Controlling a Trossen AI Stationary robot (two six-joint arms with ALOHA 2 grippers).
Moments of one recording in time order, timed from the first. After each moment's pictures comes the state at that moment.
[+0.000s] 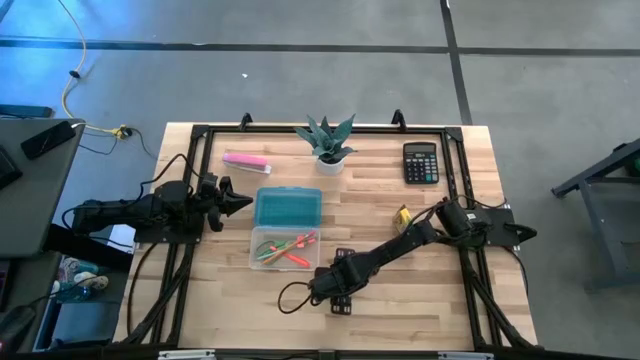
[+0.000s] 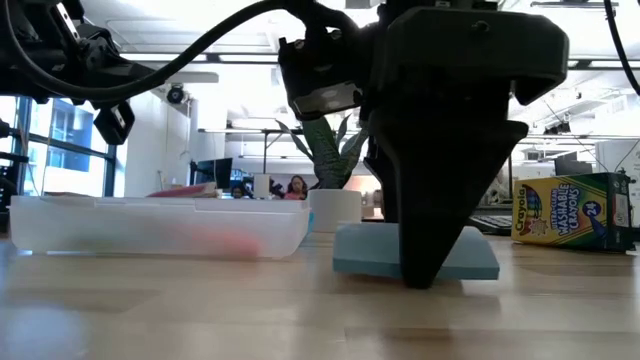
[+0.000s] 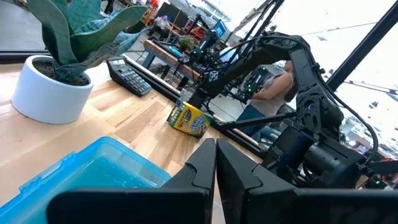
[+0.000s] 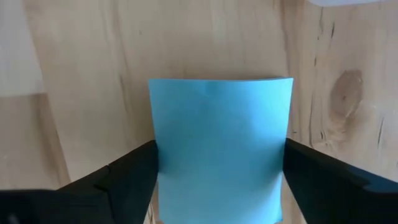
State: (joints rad) left arm 0.19 0.01 0.01 0.01 -0.01 -0.57; right arm 0.43 2.24 1.71 -0.88 0.03 0.52
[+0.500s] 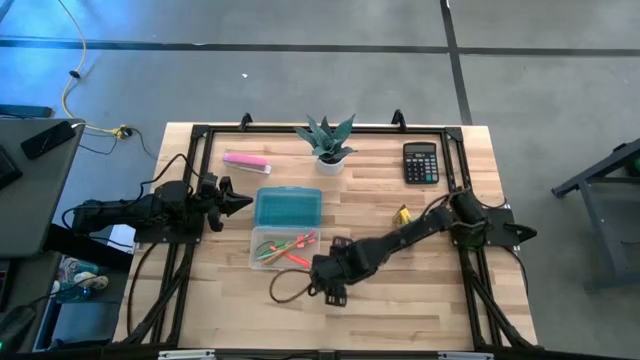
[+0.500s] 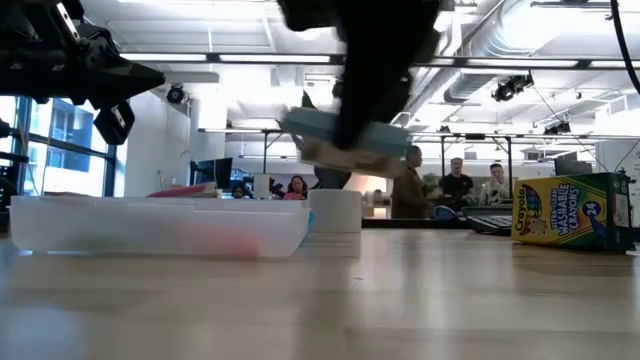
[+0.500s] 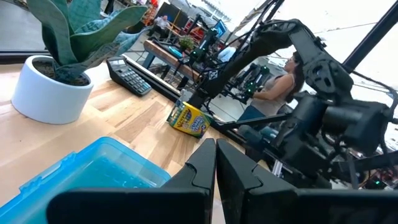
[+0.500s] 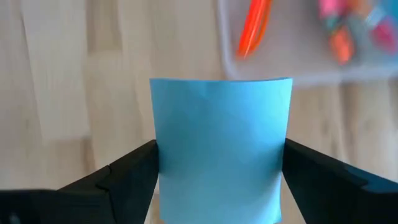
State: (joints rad) left arm 0.19 0.01 0.01 0.01 -0.01 -0.57; right arm 0.39 2.10 1.71 -0.85 0.13 0.49
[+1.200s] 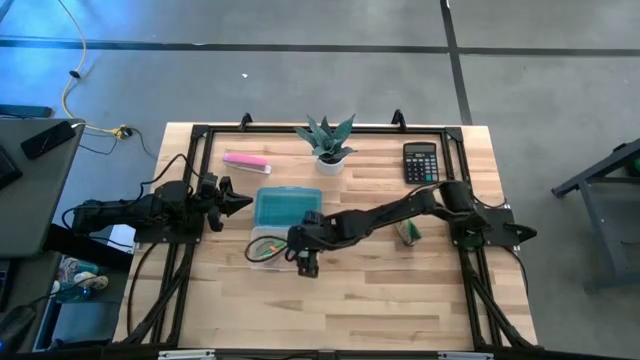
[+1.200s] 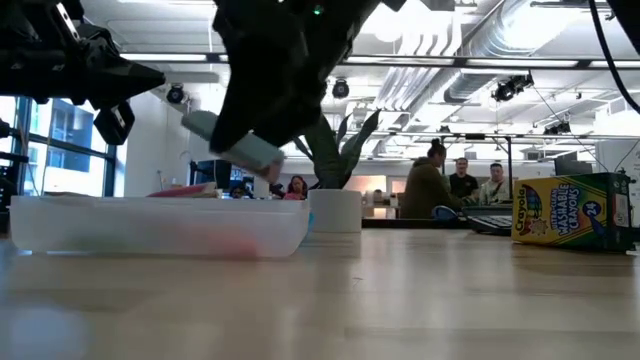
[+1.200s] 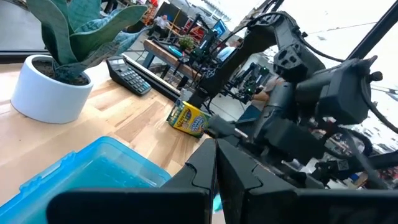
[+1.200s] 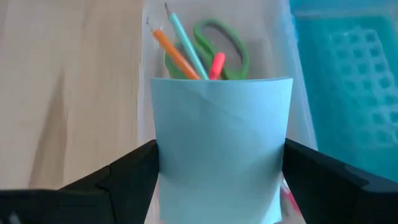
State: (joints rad) left arm 0.19 0.01 0.01 0.01 -0.01 -0.57; right arm 0.21 2.14 1.72 -0.51 0.12 0.24
